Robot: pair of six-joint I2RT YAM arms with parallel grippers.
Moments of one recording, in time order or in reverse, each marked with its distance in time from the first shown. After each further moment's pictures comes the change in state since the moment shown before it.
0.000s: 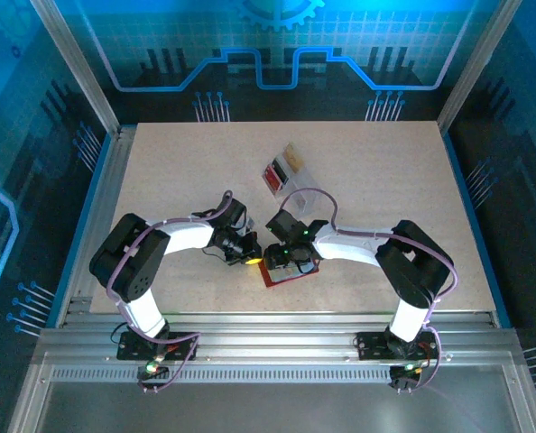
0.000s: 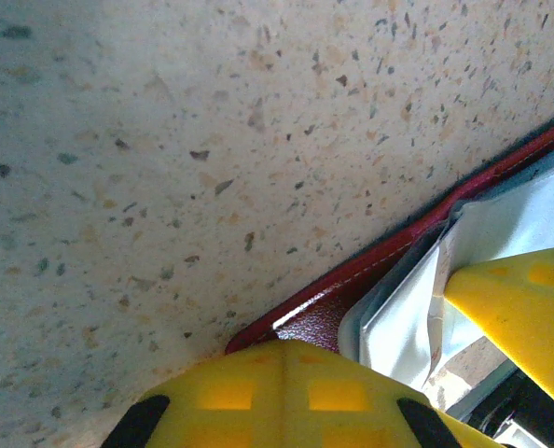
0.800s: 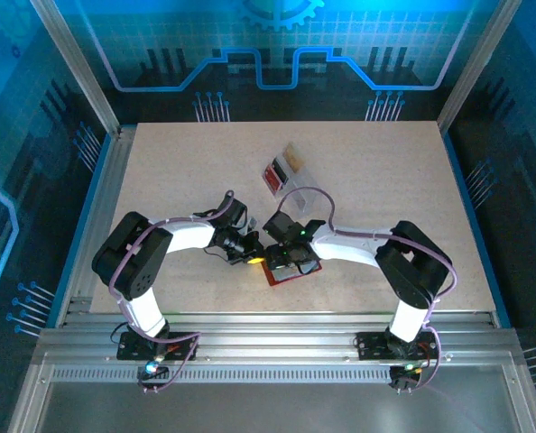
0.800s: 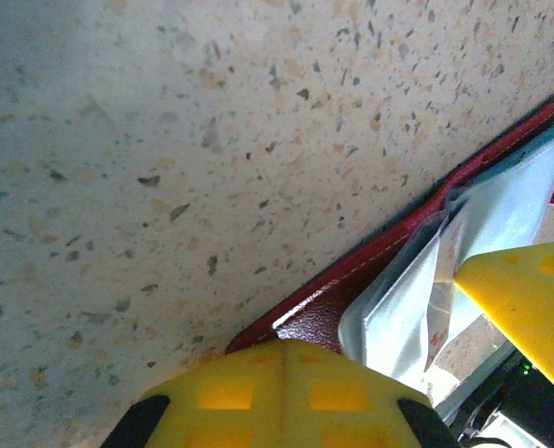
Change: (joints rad) left arm 0.000 0.021 0.000 0.044 0.034 0.000; right arm 0.022 -0.004 0.024 -0.060 0.081 -0.016
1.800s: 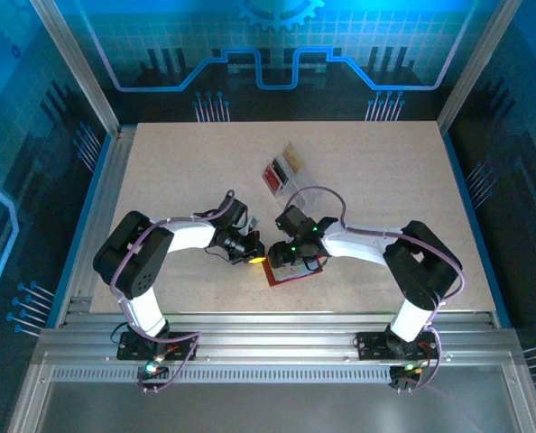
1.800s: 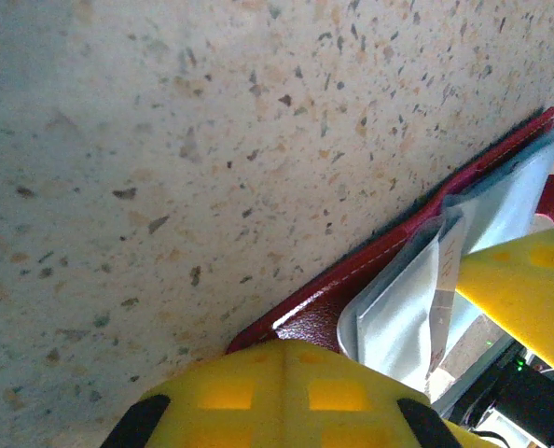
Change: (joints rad) left arm 0.000 0.008 0.000 0.021 0.015 0.000; right arm -0.082 -0.032 -0.062 0.070 -0.157 -0.066
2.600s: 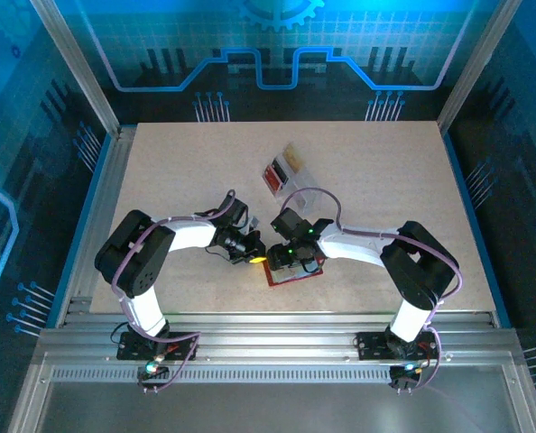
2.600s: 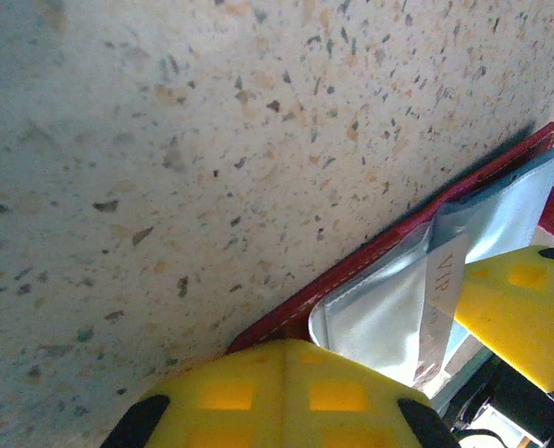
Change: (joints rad) left arm 0.000 0.016 0.007 0.008 0.018 -0.001; right arm 0.036 0.007 0.017 -0.016 0.025 0.000
